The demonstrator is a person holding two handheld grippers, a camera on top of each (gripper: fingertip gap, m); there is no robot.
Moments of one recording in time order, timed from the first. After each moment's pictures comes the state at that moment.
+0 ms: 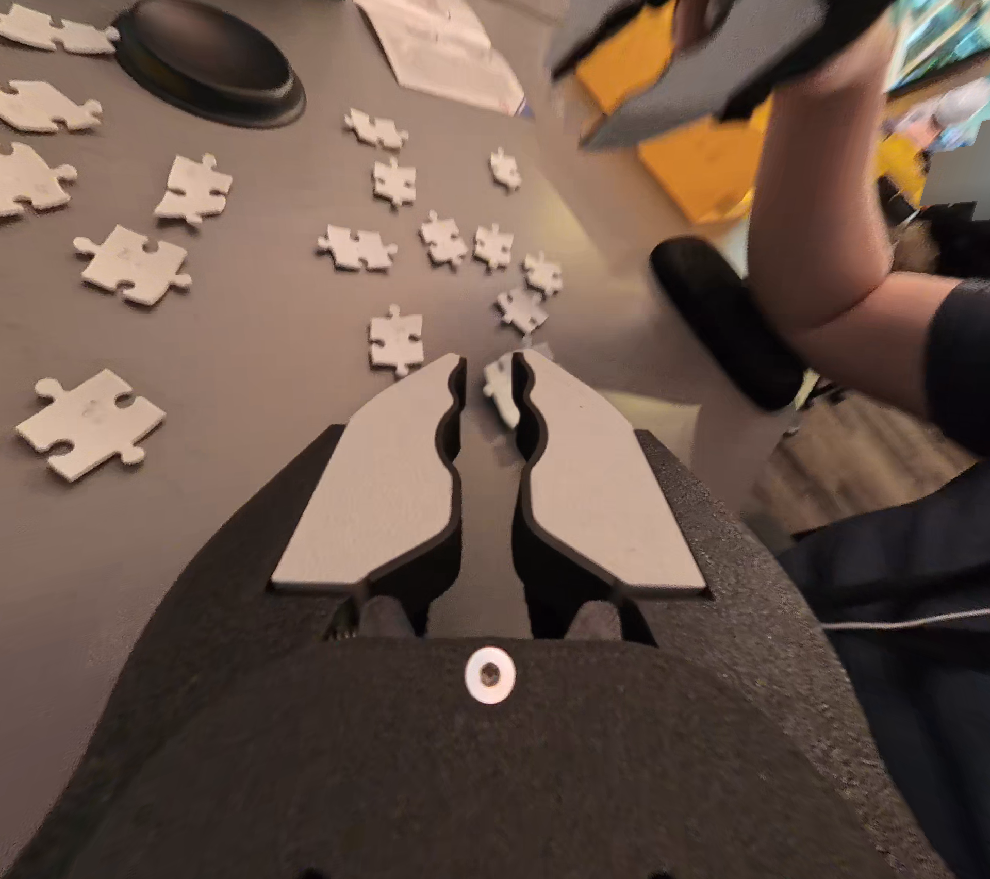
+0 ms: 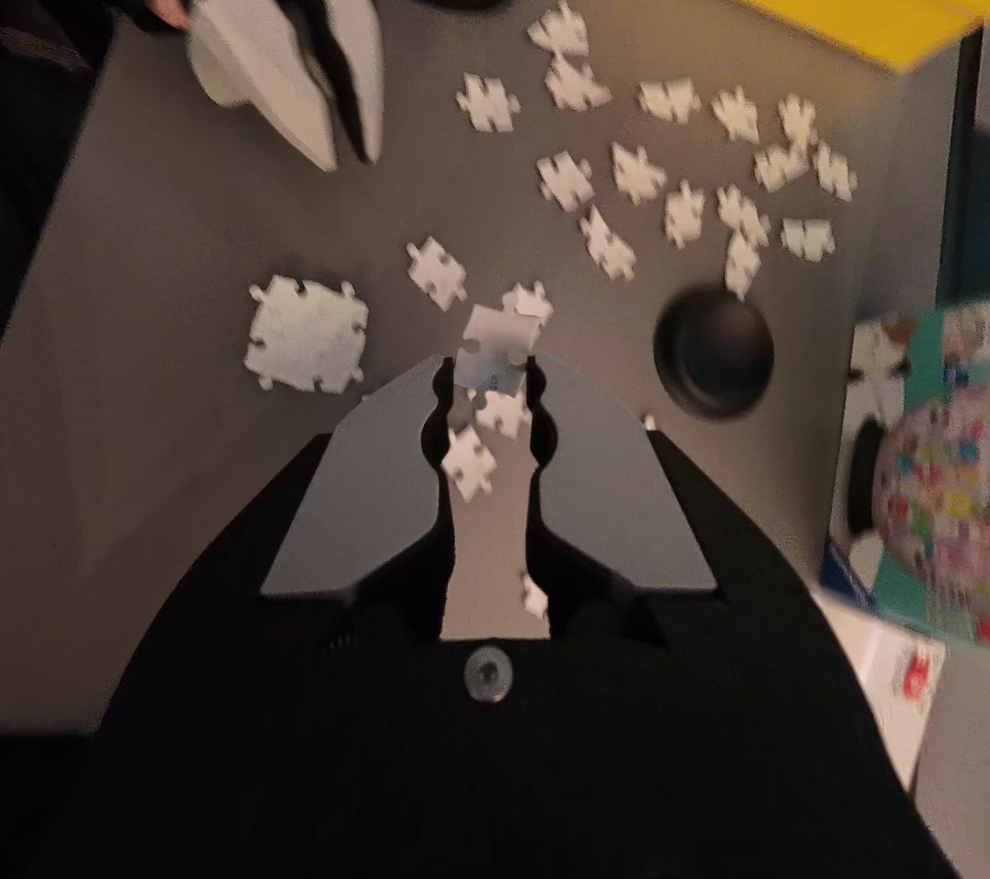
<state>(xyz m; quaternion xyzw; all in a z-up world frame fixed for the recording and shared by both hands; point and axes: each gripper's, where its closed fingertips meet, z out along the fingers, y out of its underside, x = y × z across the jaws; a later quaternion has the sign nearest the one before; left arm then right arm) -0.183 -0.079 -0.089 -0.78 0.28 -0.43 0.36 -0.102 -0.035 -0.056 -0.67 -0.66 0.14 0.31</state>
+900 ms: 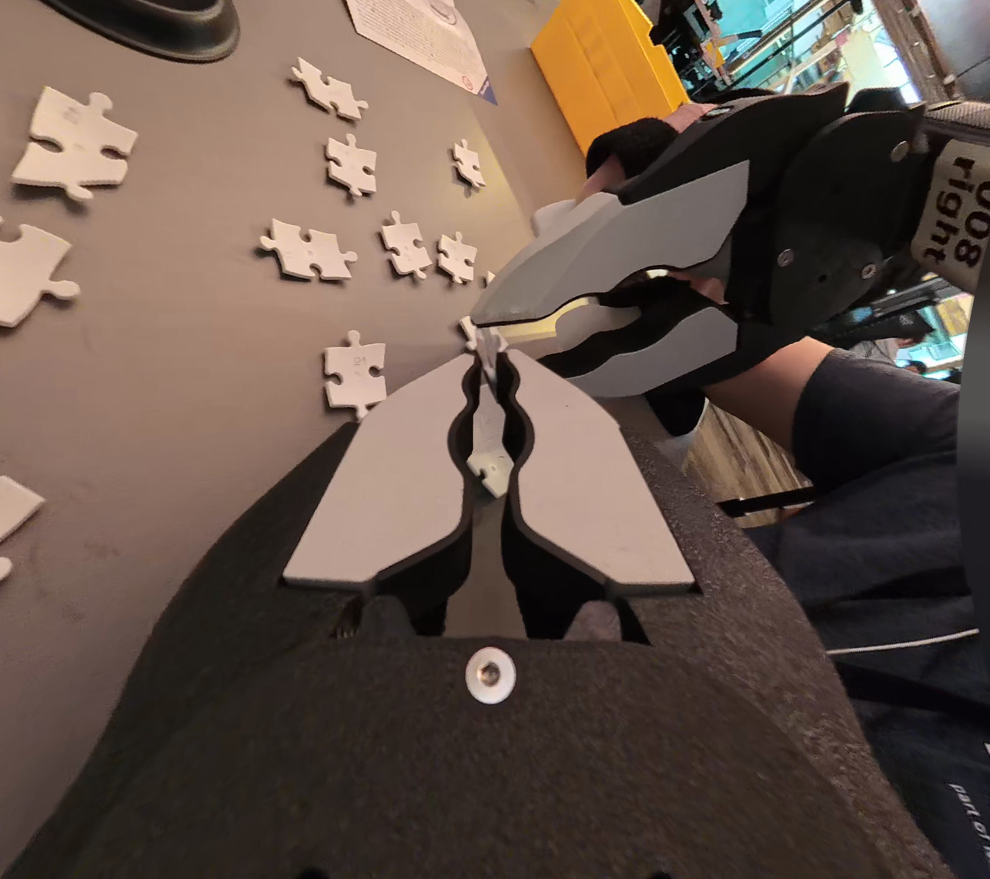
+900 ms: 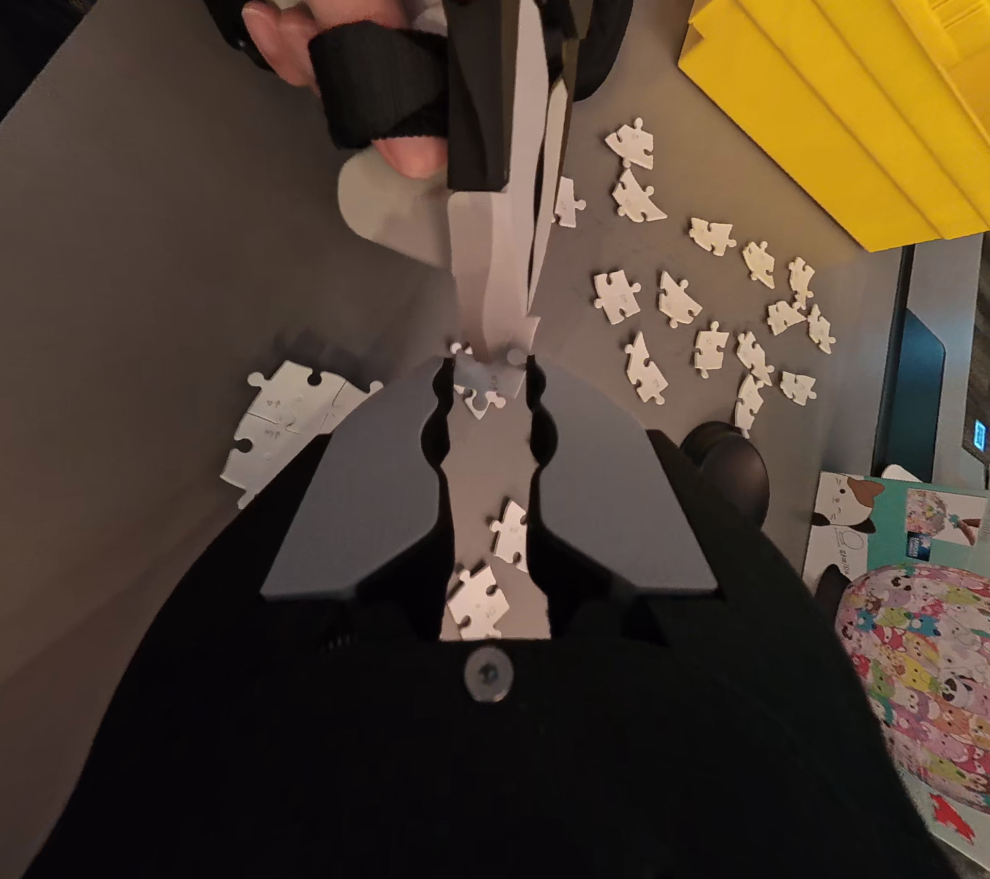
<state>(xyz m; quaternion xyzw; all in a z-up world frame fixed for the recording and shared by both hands) -0.157 -0.064 -0.093 -0.79 0.24 -0.51 0.25 -0.167 -0.060 -0.096 -0.58 -0.72 0.08 0.37</state>
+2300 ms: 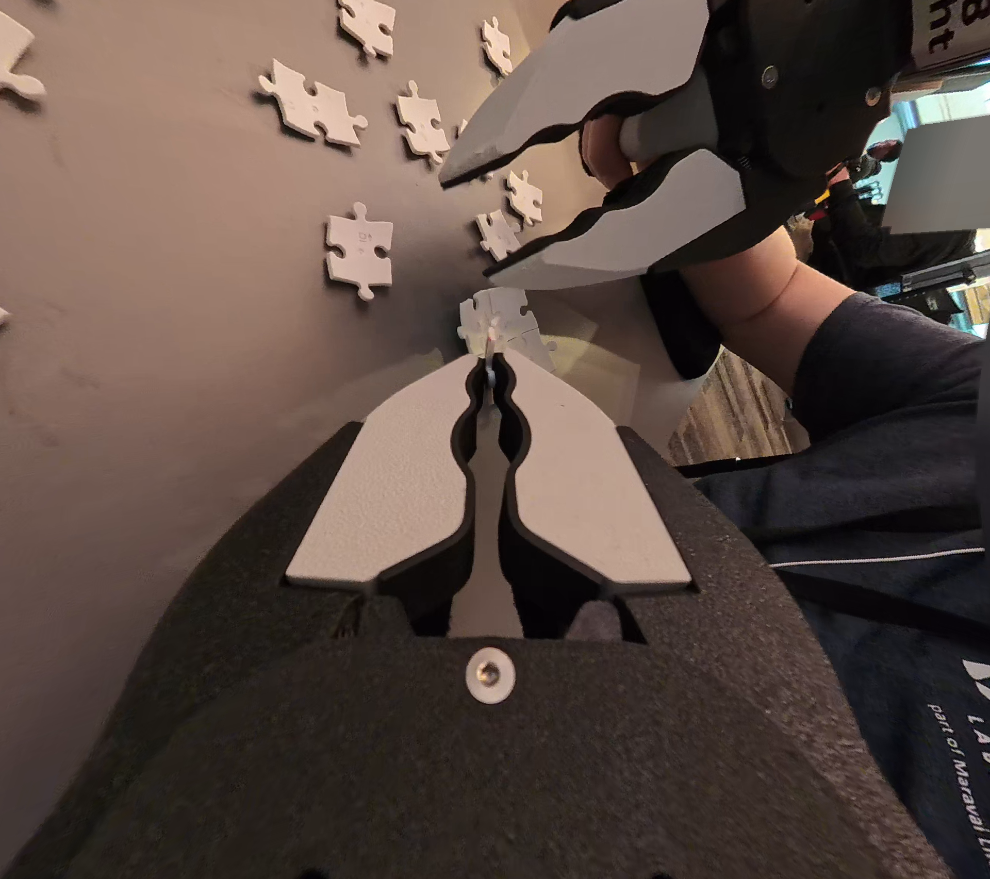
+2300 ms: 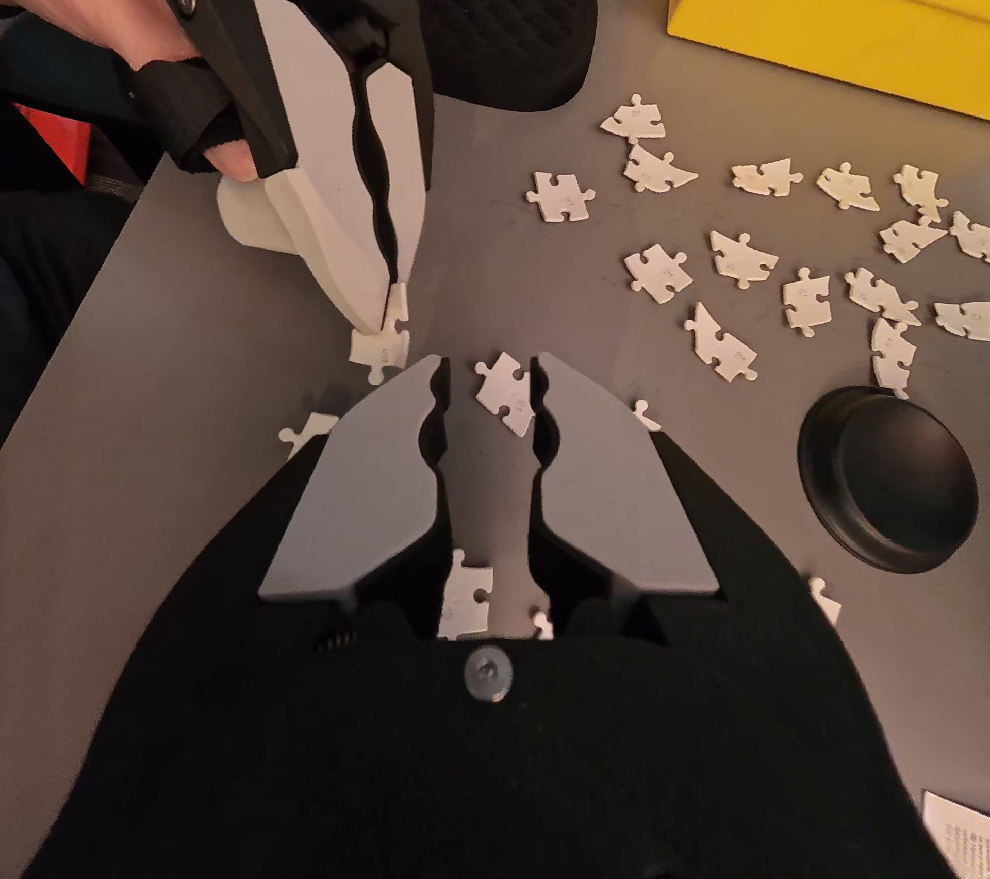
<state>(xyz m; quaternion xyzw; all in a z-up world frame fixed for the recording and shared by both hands) -0.175 -0.095 -0.116 -0.82 0.24 -0.48 0.20 -0.169 -0.054 -0.108 -0.66 -0.62 0.23 0.36</state>
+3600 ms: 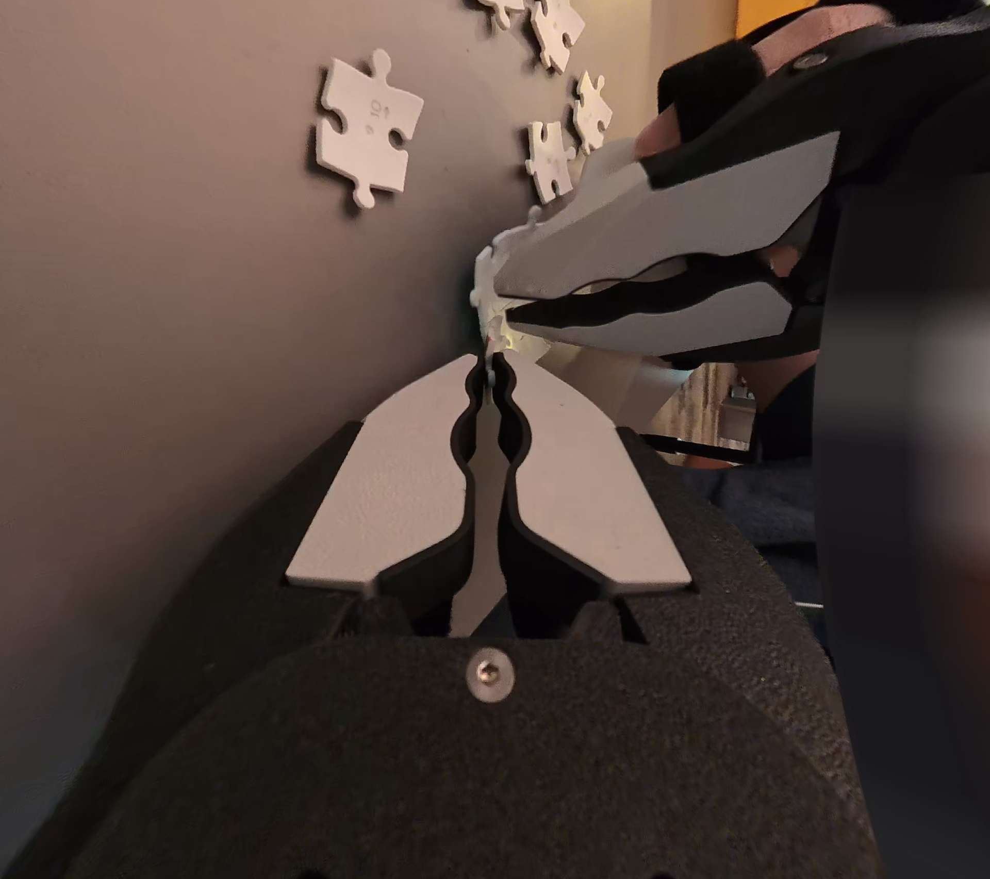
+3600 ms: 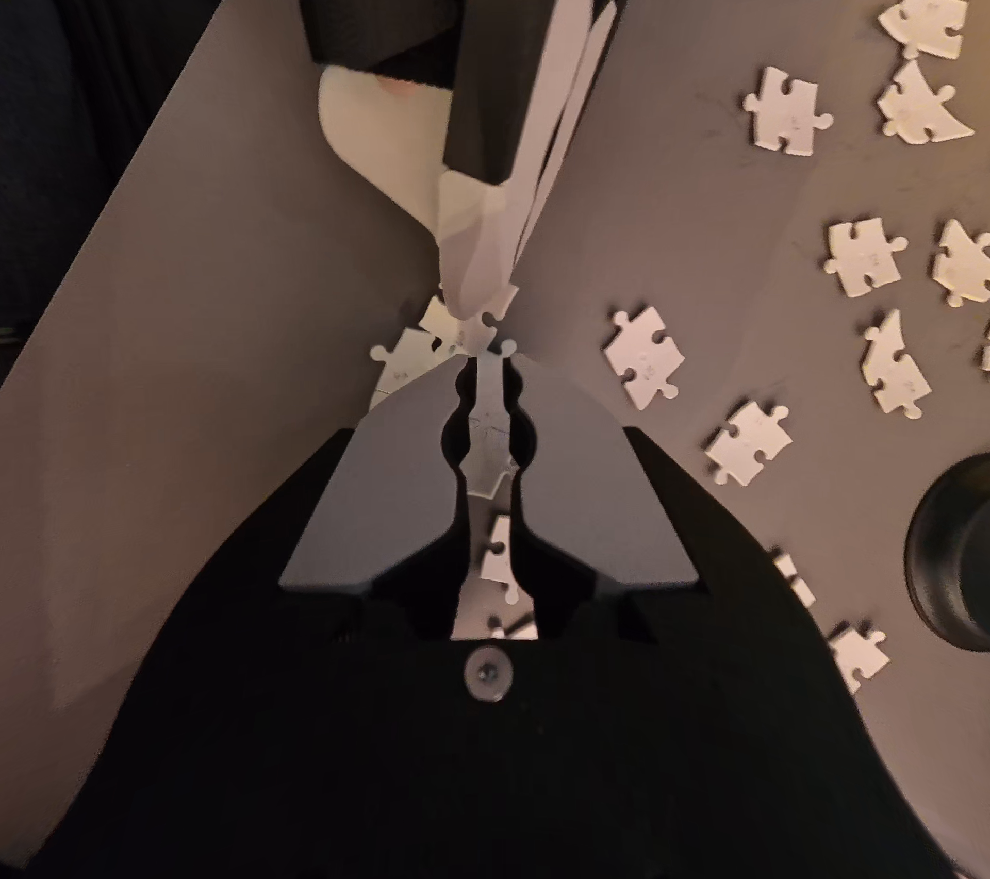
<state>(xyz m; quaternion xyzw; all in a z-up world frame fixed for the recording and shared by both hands) -0.160 -0.116 -0.144 -0.88 0.16 -0.45 0.05 -0.155 -0.100 -0.147 -0.61 -0.74 0.16 0.23</state>
